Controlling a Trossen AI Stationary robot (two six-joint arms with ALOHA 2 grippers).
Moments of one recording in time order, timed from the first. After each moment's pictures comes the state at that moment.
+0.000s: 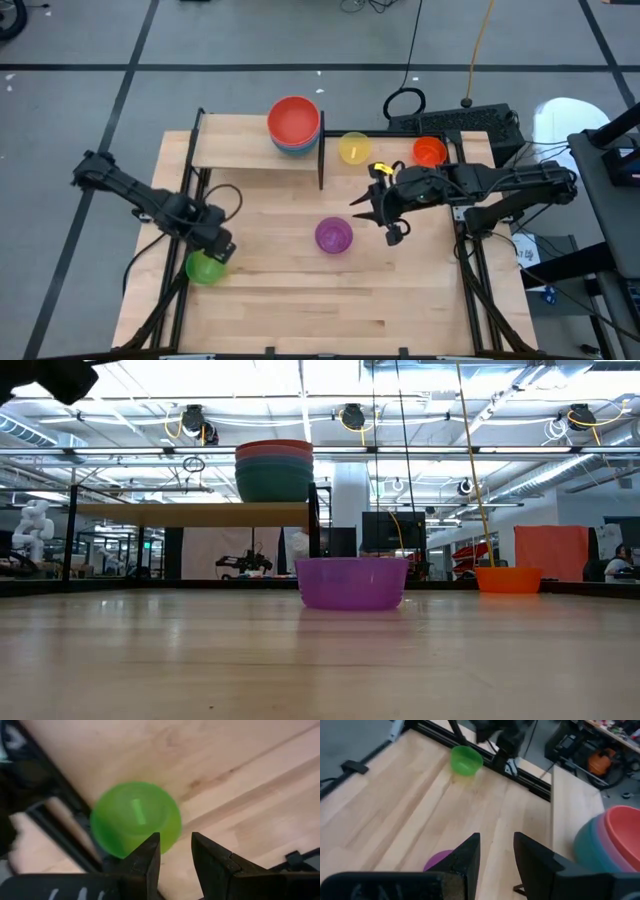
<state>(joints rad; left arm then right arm) -0.47 1.11 1.02 -1.36 0.11 -1.55 0.13 1.27 1.35 -0.62 0.08 -0.37</state>
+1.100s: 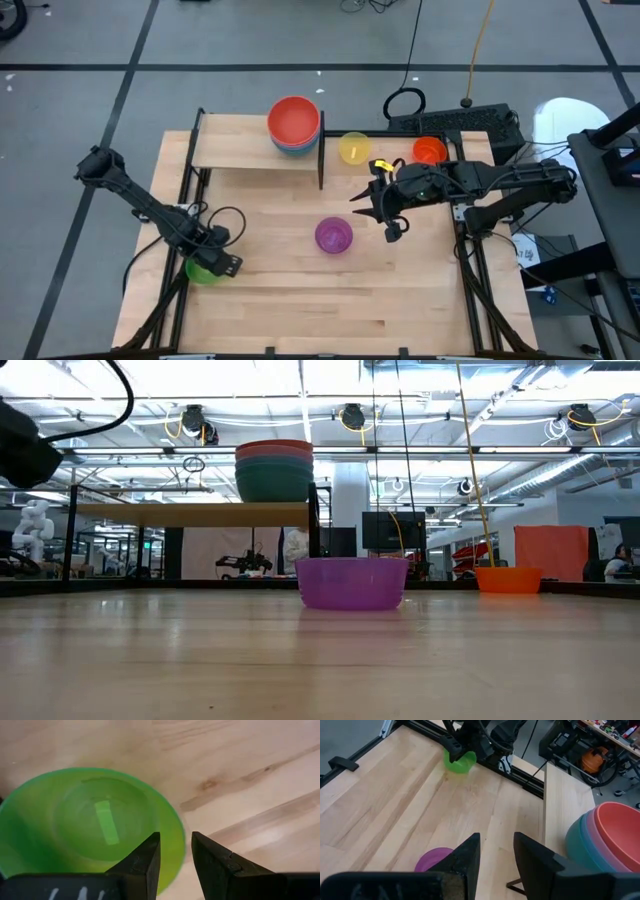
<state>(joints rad) -0.62 1.11 0.61 -0.86 0.10 -1.82 0.12 1.27 1.35 -0.62 0.10 -0.38</state>
